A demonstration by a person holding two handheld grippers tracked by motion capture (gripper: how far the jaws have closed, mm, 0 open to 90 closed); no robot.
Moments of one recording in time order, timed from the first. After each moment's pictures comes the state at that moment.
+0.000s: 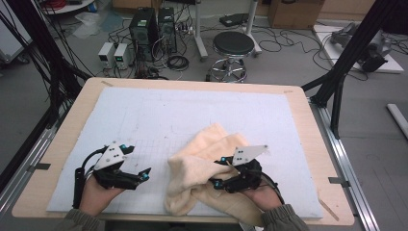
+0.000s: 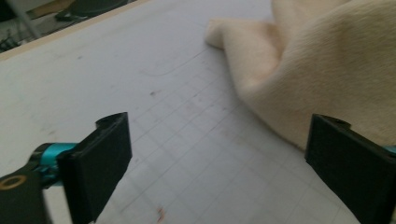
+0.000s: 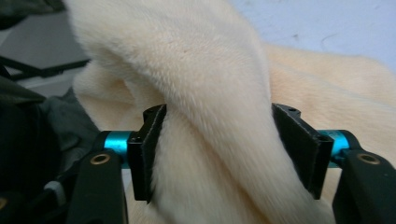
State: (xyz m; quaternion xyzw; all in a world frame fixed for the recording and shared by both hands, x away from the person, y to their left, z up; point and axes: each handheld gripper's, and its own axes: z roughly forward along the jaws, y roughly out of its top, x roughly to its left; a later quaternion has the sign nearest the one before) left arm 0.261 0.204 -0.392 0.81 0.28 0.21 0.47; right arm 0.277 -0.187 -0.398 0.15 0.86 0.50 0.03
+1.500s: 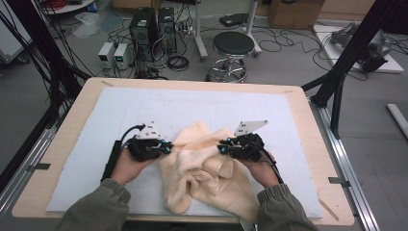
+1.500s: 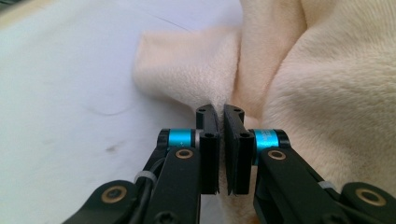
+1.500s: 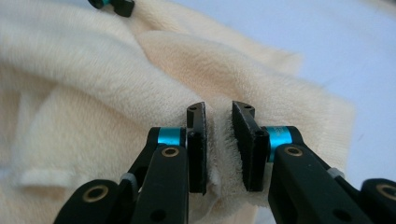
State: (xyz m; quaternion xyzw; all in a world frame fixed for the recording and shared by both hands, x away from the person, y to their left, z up) left arm 0.330 0.164 -0.380 0.85 0.26 0.16 0.43; right arm 0.348 -0.192 -0.387 0.23 0.86 0.45 0.10
